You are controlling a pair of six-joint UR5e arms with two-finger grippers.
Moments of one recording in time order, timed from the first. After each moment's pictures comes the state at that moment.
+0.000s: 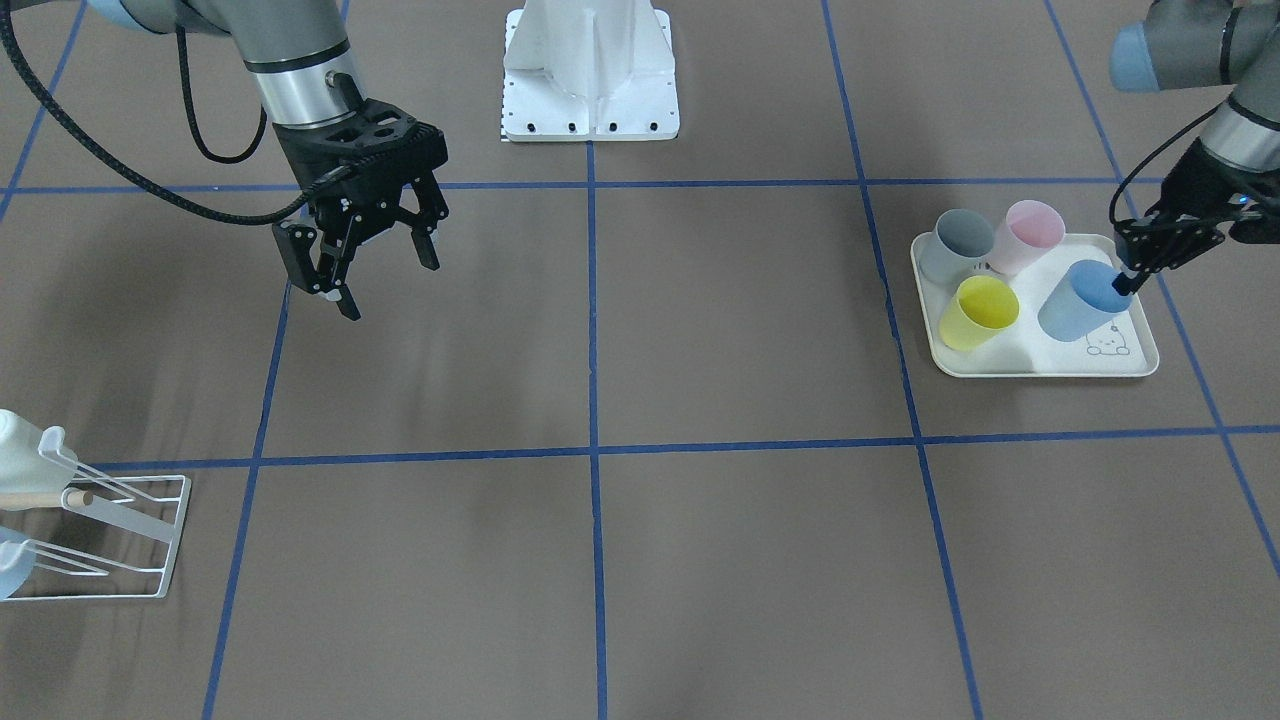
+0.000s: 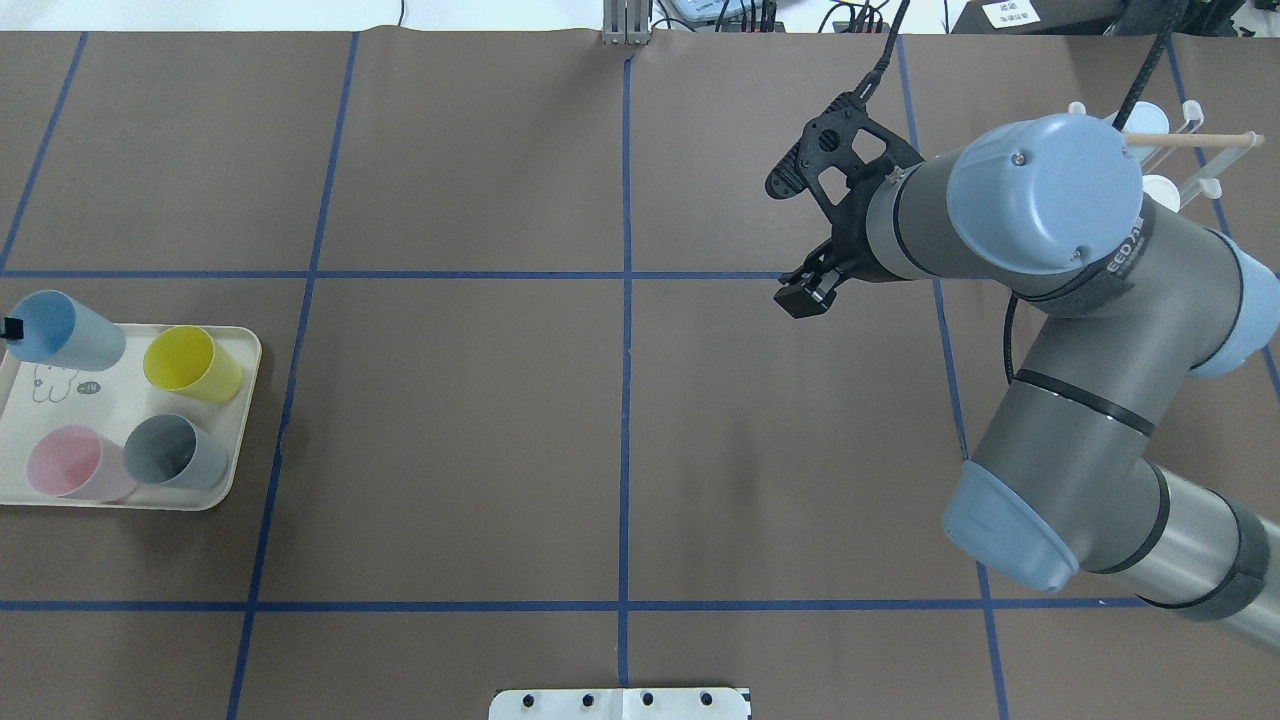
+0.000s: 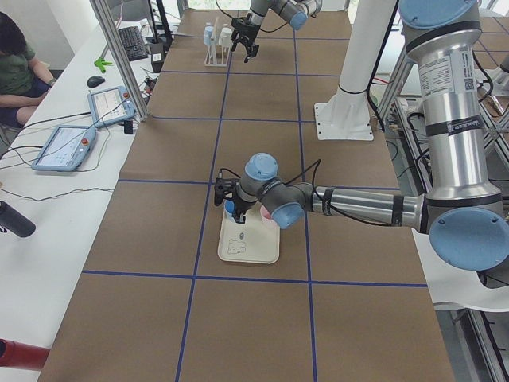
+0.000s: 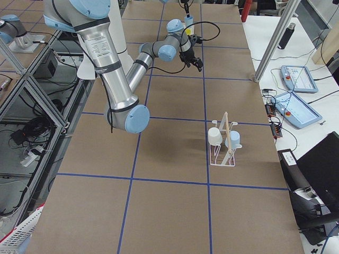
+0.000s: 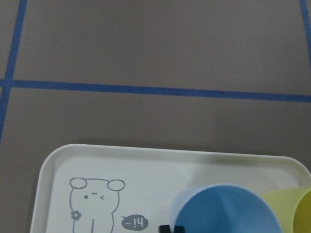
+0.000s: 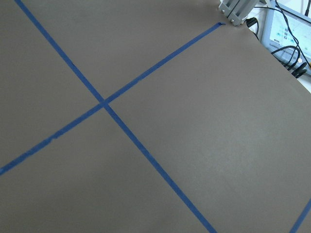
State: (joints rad) left arm -1.15 -1.37 -1.80 -2.36 -2.17 -0.93; right arm 0.66 -1.11 2.03 -1.50 1.67 0.28
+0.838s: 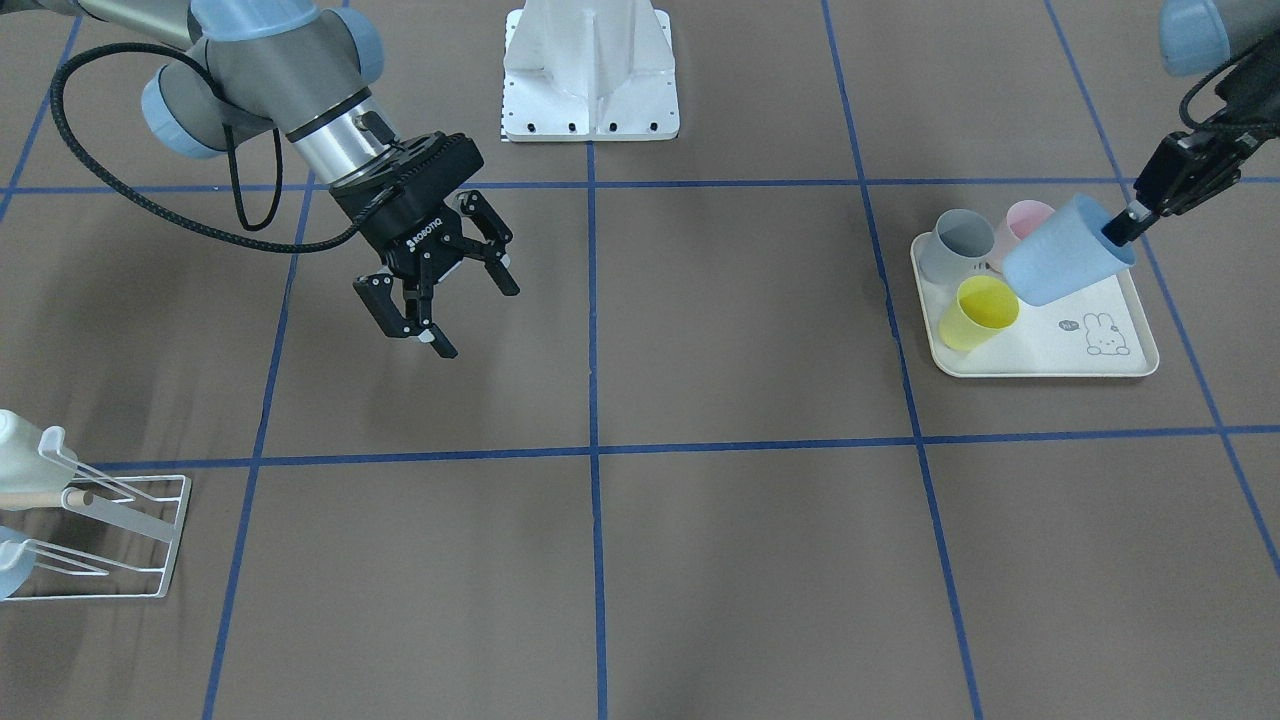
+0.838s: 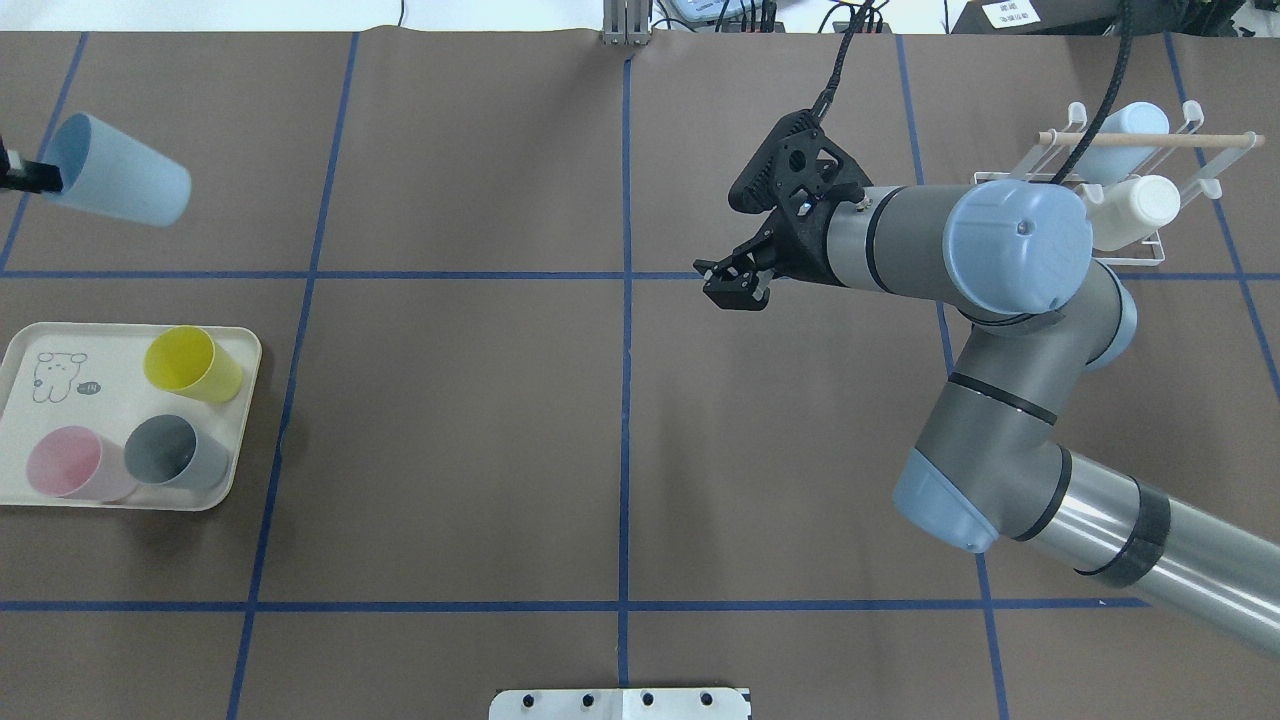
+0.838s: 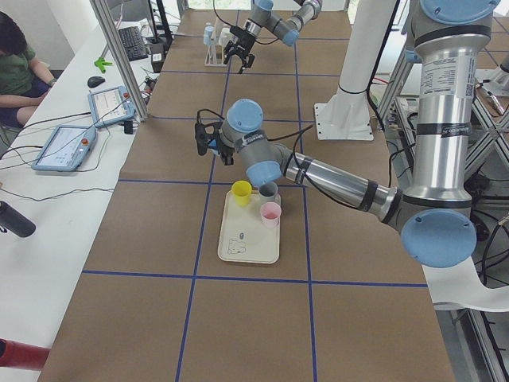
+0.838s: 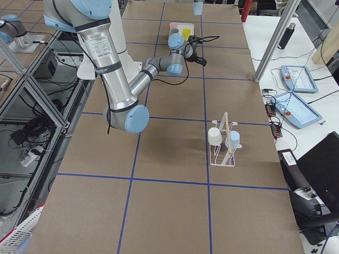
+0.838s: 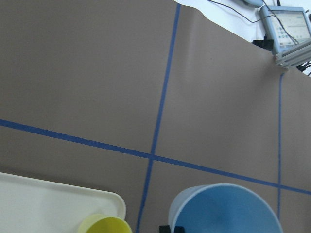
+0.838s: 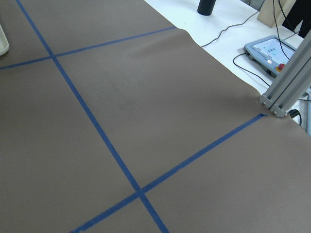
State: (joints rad) left arm -1.27 -1.63 -1.94 -2.36 -2.45 -1.47; right arm 0.64 -1.12 1.78 -0.83 1.68 0.27
